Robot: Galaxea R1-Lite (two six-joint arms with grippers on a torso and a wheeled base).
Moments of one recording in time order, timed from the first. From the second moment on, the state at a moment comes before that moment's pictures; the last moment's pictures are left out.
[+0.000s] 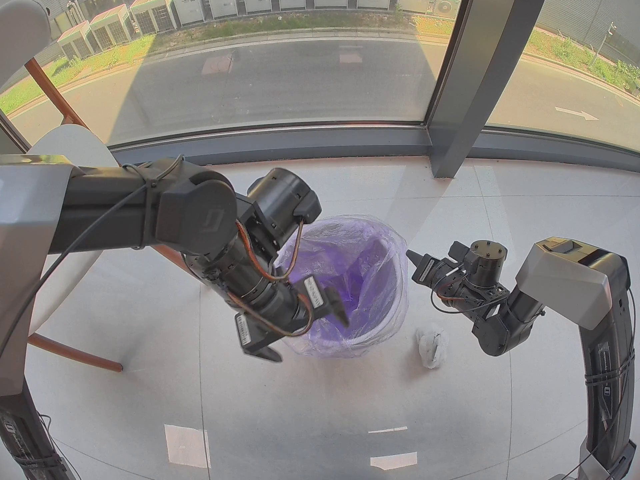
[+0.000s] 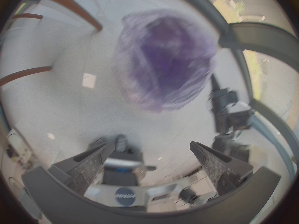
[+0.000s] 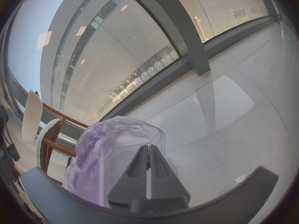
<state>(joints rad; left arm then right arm) -0.65 2.05 -1.65 0.76 -0.19 -0.98 0.32 2.49 -1.07 -1.31 0.13 0.58</state>
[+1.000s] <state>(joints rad) -0.59 2.28 -1.80 0.57 -0.06 -1.00 0.33 2.50 -1.05 -1.33 0.13 0.58</state>
